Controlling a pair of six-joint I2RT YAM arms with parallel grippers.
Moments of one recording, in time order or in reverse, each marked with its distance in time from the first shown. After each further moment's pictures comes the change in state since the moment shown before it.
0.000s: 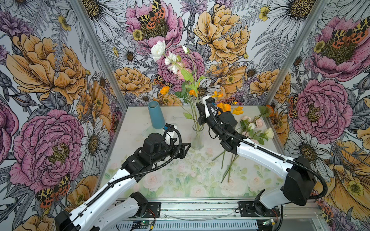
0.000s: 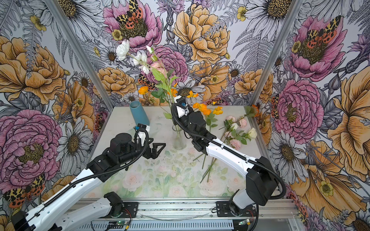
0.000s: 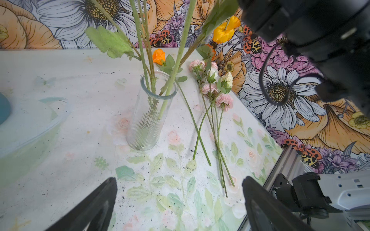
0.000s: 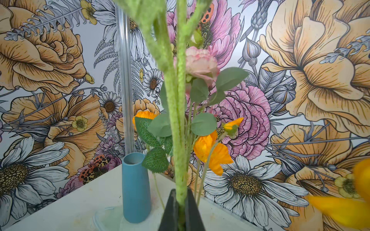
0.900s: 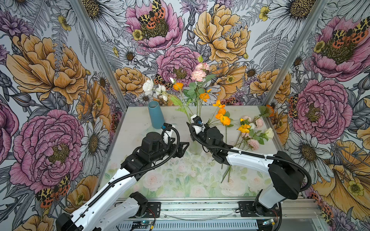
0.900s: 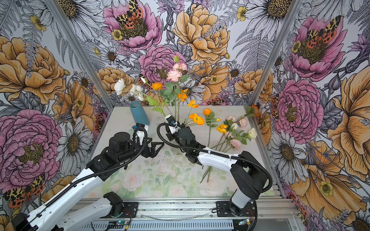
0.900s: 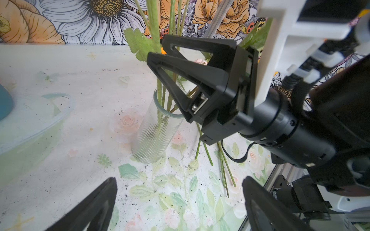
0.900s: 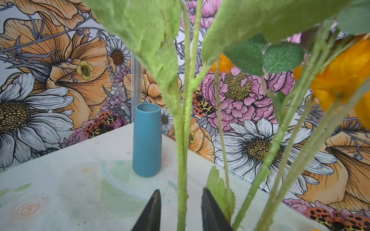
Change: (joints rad) left arm 0.055 -0.003 -0.011 0.002 0.063 0.004; right arm 0.102 0.102 -0.139 0.105 0.103 -0.069
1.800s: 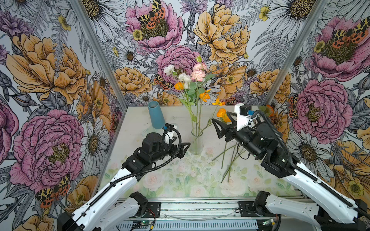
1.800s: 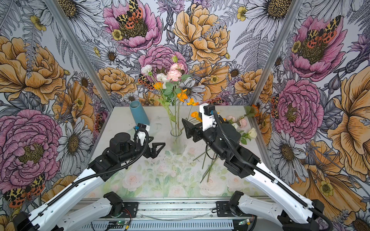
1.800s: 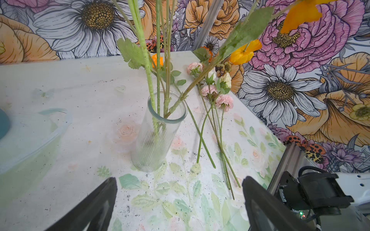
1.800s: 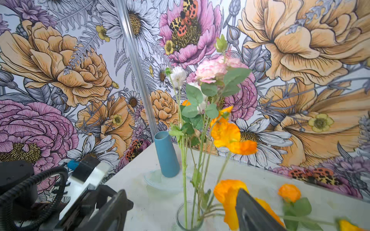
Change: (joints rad) left arm -0.021 0.006 -0.039 0.095 0.013 0.082; right arm -0.009 -0.680 0.183 -0.900 0.013 0.369
